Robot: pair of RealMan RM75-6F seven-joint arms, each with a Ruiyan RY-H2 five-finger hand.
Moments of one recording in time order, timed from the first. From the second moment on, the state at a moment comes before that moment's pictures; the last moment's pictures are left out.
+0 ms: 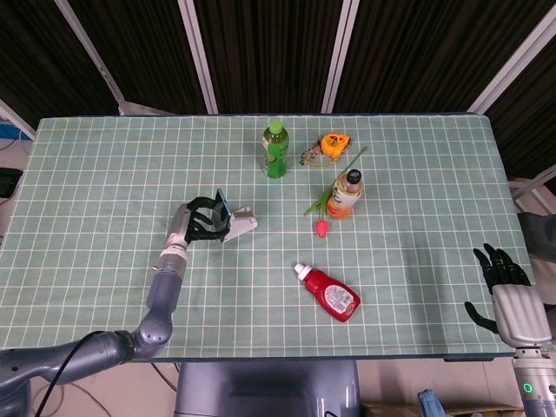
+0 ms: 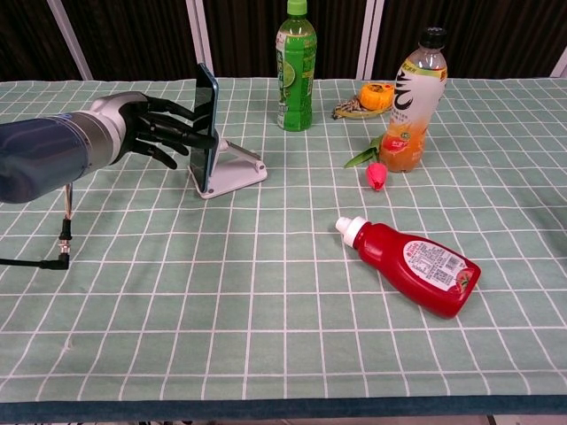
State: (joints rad) left arm -0.76 -1.79 -0.54 -1.42 0.51 0.99 0.05; right arm 0.09 -1.14 0.07 -1.60 -1.47 1.45 -0.09
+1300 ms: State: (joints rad) left arm -0.74 -1.70 -0.50 -1.50 0.53 0.99 0.05; right arm 0.09 -1.14 0.07 -1.60 -1.48 1.45 -0.09
